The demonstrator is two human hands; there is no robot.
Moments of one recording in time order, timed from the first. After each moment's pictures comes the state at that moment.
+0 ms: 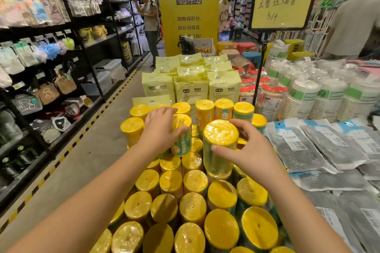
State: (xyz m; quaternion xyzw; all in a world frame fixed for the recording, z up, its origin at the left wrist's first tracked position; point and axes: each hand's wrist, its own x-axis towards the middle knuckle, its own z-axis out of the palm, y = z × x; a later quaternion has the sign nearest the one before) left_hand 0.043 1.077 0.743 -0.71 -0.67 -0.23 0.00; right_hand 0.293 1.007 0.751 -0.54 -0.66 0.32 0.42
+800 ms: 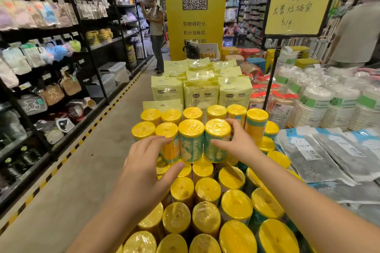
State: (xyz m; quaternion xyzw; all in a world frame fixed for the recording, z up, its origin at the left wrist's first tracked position) left_hand 0.008 0.949 0.750 -0.72 -0.62 -0.33 -0.02; right_hand 0.248 1.112 0.711 -0.60 -0.67 0.31 0.32
